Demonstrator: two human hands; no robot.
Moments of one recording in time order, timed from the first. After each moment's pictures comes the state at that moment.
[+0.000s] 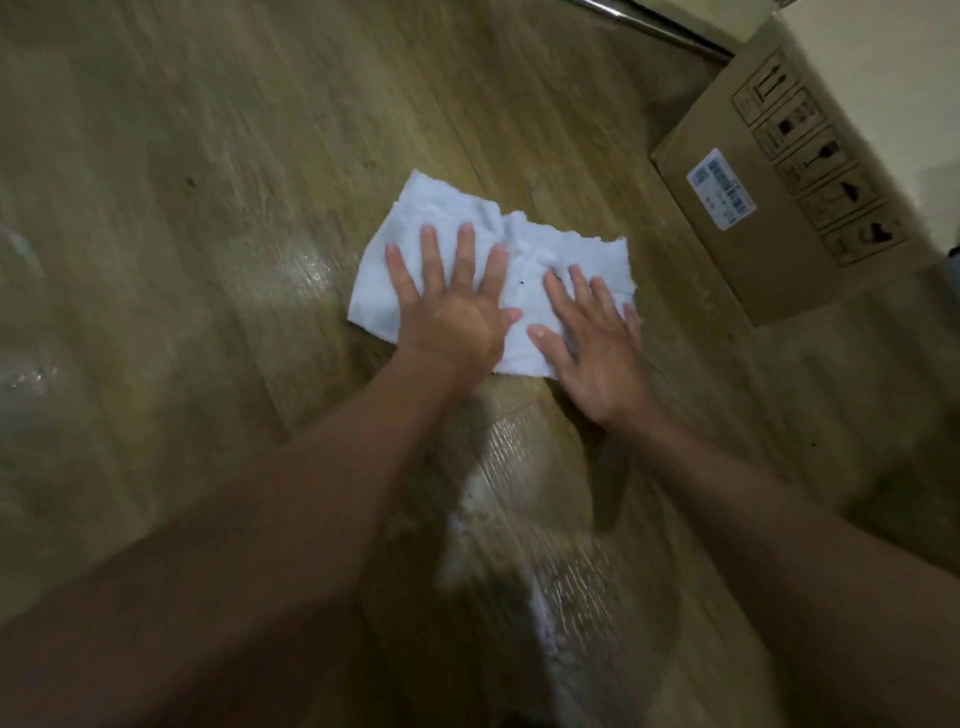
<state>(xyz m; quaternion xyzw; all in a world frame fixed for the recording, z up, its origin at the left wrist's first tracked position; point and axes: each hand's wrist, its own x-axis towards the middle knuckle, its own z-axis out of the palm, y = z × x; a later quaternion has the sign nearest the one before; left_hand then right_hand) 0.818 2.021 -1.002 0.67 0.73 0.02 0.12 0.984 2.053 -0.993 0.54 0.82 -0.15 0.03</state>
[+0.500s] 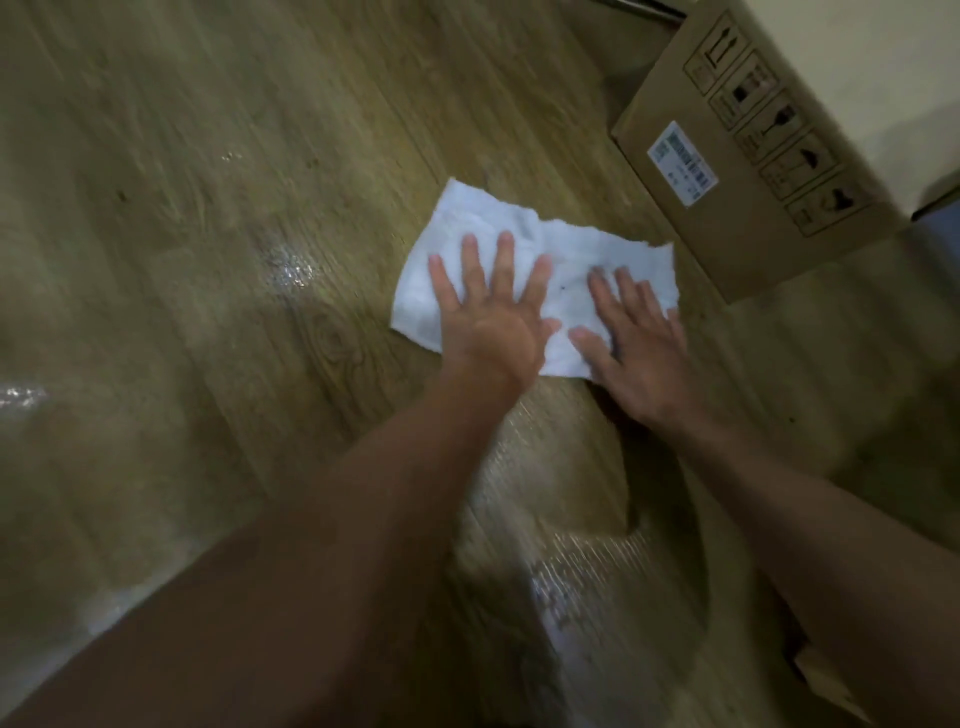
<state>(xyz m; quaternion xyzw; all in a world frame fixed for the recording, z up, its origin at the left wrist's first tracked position) 0.885 2.039 -0.991 0.69 0.71 0.00 0.14 1.054 2.061 -0.986 0.59 0.79 -0.15 0.06</state>
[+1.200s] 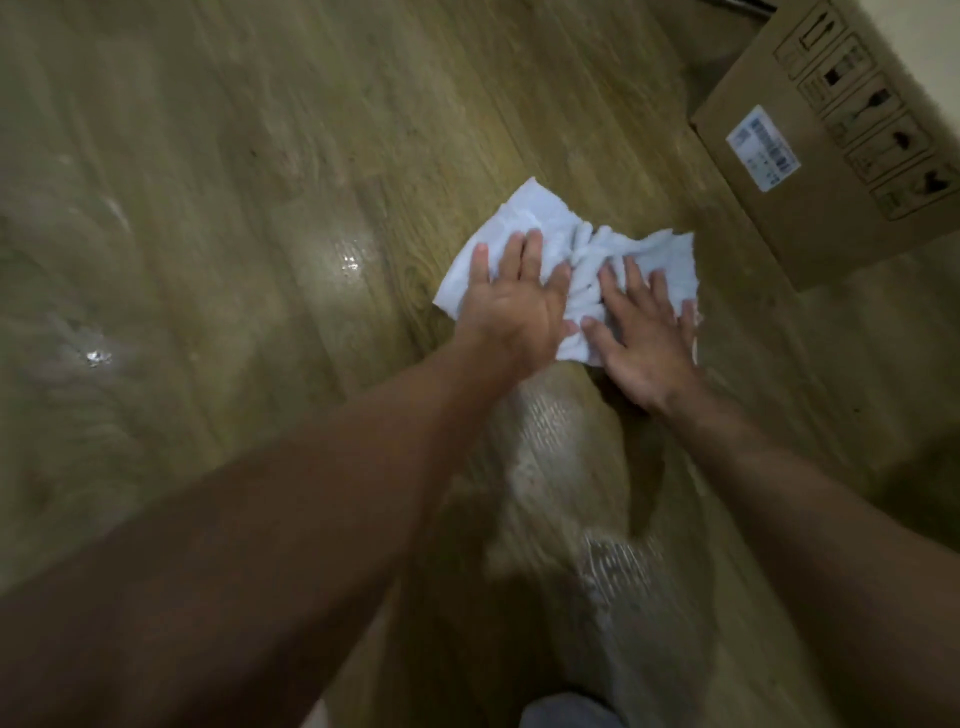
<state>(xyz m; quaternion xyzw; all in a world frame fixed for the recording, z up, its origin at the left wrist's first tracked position) 0.836 1.998 -0.981 0.73 0.67 -0.07 0.14 0.994 2.028 -0.986 0.59 0.79 -0.17 0.08</state>
